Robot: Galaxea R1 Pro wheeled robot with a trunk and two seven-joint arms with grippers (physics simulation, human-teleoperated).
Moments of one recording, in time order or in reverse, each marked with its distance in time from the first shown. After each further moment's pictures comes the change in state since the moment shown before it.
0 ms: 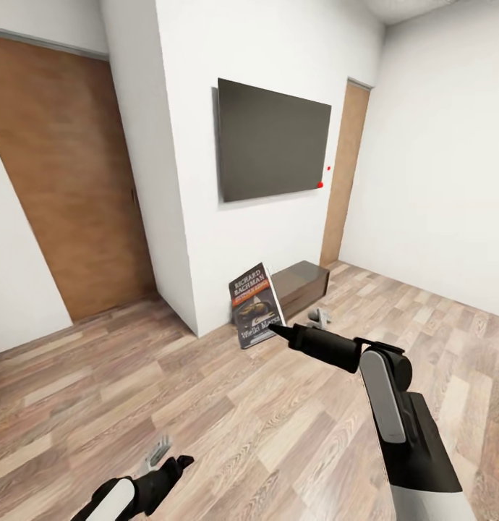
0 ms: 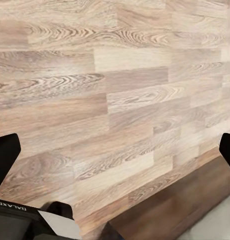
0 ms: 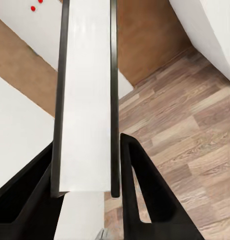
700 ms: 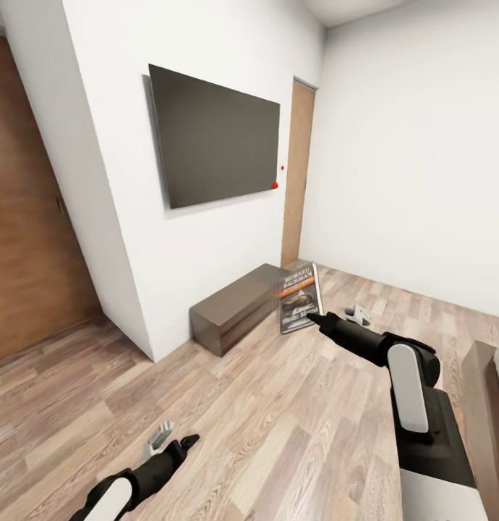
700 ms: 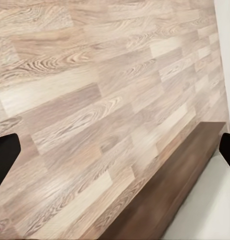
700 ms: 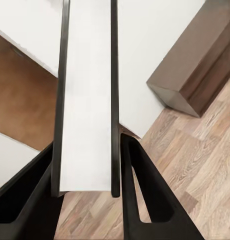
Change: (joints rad) left arm 0.115 0.030 0.012 -0.316 -0.002 -0.046 -0.016; right arm -0.033 0.011 -0.193 0.004 -0.101 0.001 -0.309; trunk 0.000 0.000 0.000
